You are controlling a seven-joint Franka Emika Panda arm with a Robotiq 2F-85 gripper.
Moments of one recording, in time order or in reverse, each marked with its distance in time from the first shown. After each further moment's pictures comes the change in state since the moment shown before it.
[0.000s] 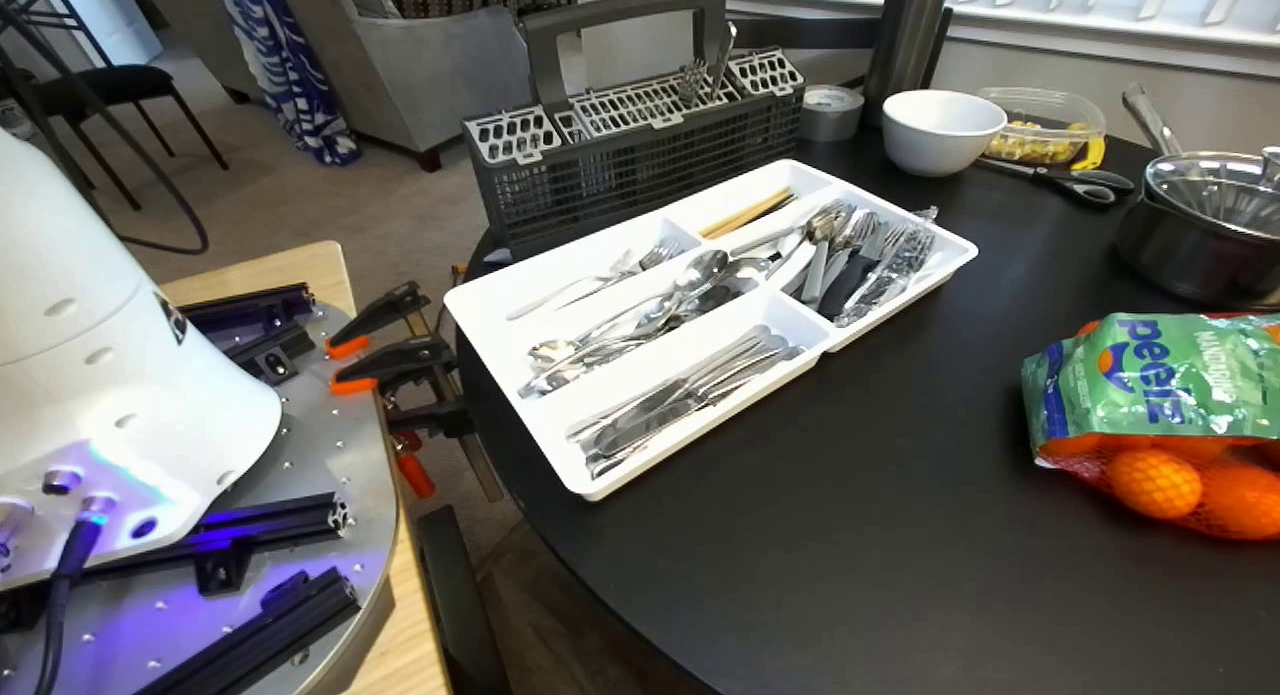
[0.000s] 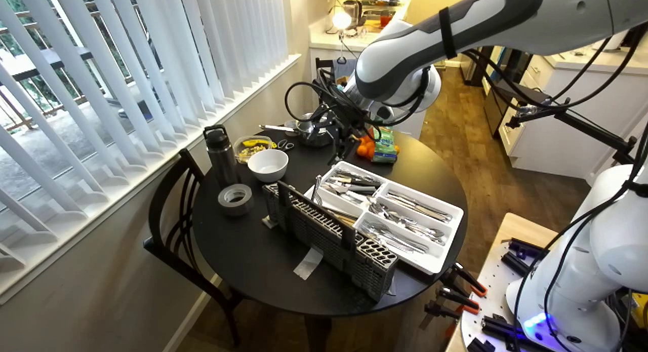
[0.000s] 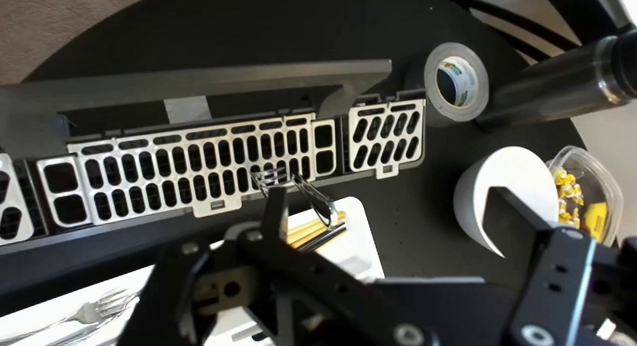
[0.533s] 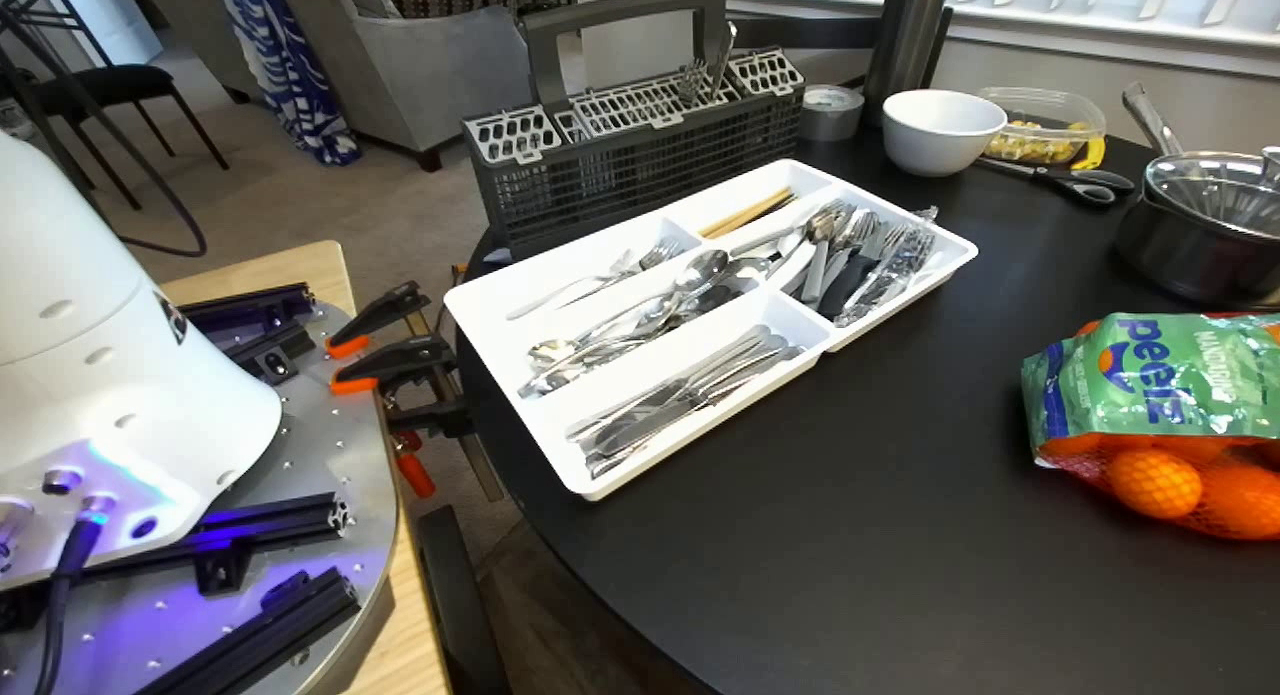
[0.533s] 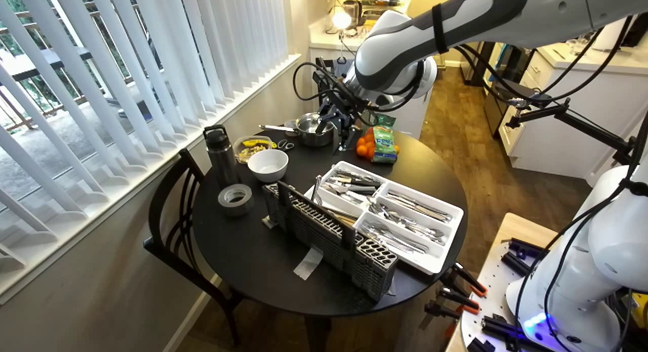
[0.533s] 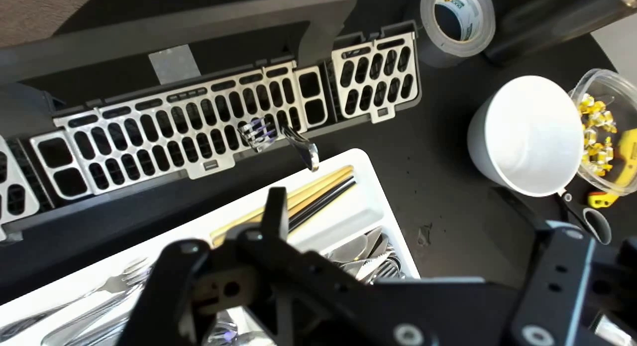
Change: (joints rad) arm -0.036 0.047 -0.047 0.077 -0.137 -0.094 0.195
